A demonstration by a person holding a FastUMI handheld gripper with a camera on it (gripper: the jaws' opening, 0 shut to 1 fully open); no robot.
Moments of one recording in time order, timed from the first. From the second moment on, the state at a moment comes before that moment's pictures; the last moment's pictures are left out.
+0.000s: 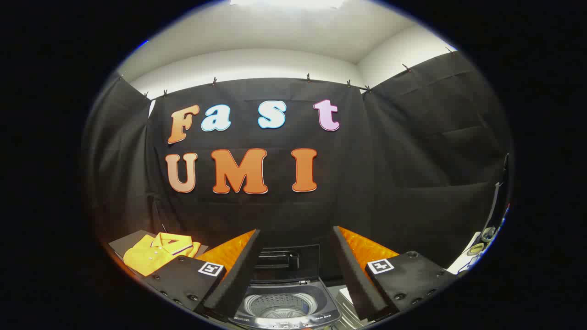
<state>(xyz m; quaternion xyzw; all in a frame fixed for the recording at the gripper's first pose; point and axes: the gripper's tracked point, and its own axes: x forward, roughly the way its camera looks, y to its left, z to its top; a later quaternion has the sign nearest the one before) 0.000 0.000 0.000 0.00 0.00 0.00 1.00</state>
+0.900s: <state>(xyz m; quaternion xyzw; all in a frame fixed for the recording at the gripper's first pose) 0.010 0.018 -0.003 0.00 0.01 0.00 1.00</state>
